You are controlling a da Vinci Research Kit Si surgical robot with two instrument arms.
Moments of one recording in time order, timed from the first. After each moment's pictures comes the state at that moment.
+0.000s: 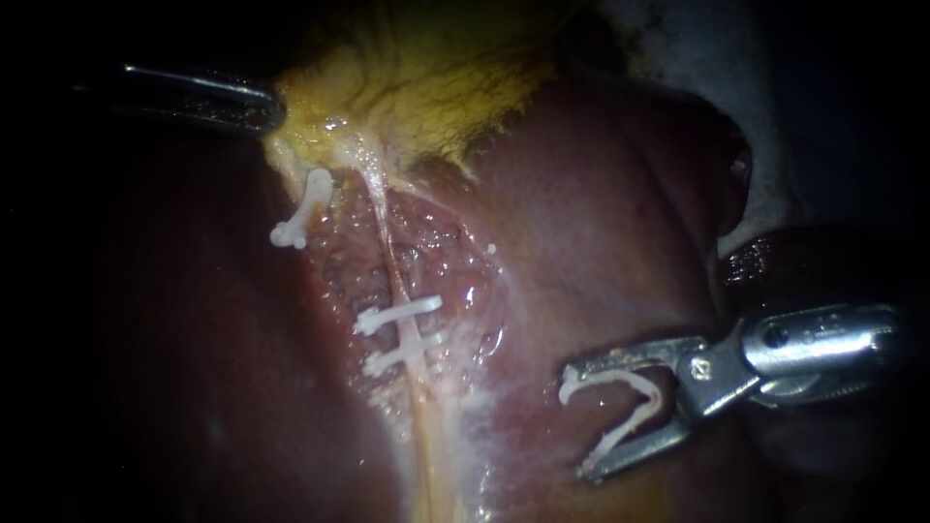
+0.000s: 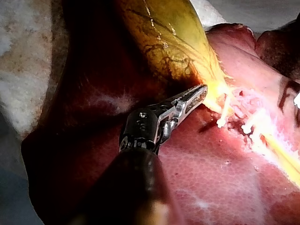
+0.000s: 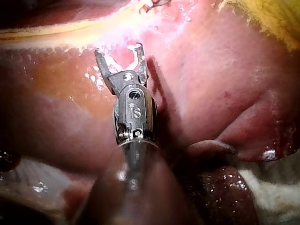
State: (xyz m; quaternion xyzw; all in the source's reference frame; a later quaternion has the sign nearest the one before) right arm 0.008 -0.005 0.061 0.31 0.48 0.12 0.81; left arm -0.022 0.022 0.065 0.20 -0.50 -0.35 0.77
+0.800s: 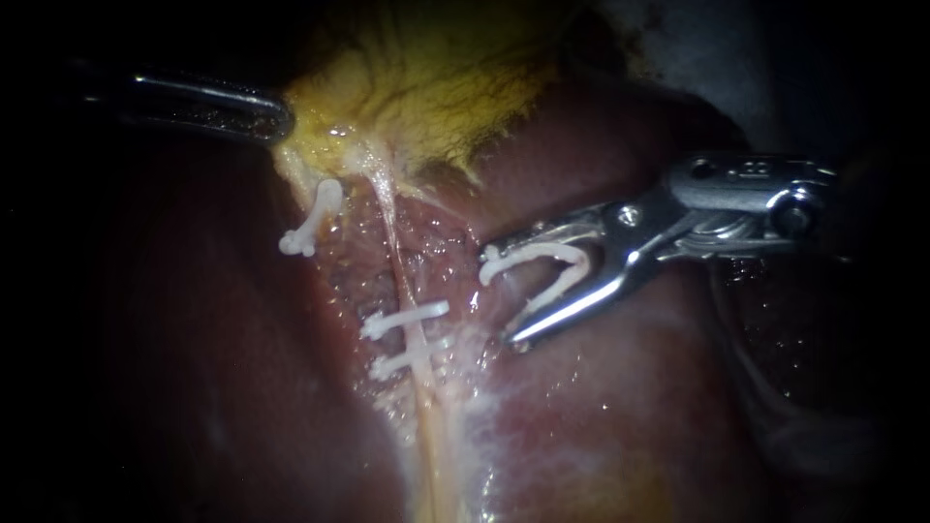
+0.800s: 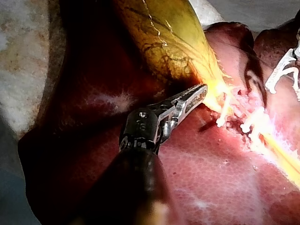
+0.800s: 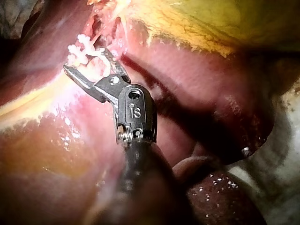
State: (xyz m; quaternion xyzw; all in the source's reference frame) right arm 0.013 0.005 0.064 0.41 0.52 0.19 0.72; left arm -0.023 0.022 0.066 0.20 -0.50 -0.35 0.77
